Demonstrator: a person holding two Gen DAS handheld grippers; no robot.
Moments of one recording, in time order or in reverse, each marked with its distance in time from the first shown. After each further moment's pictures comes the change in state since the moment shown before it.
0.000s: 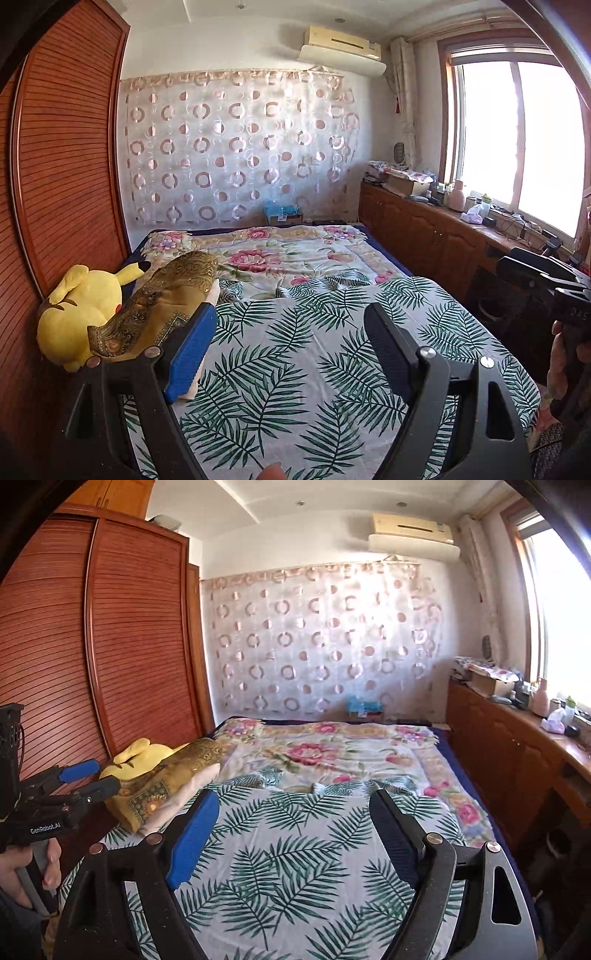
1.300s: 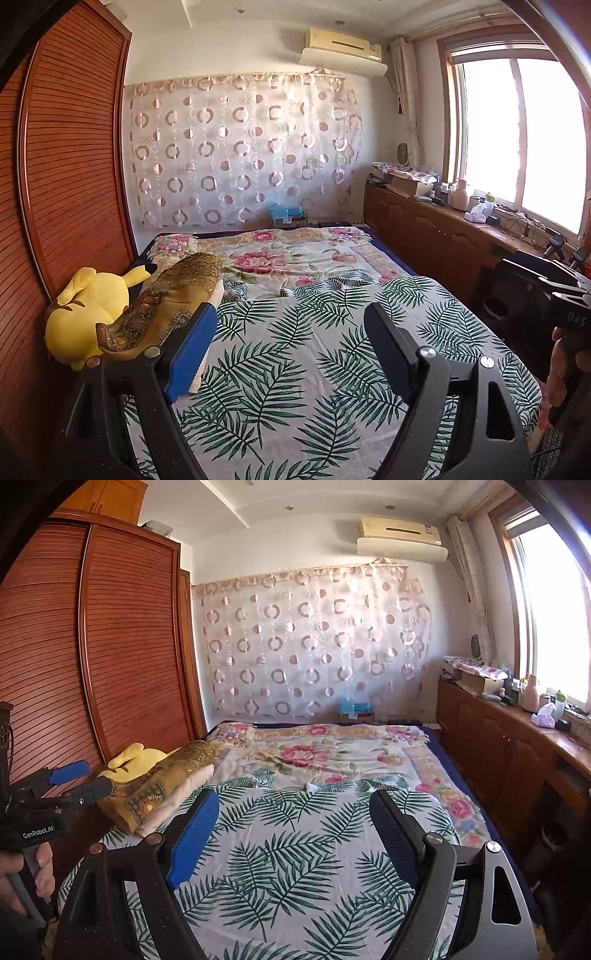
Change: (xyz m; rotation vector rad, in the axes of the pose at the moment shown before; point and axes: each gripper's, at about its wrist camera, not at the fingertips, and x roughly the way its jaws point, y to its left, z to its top) left arm -0.010 -0.009 -0.004 0.004 -0.012 0.021; right arm -0.007 -0.007 -0.024 0.013 -0.017 -0.014
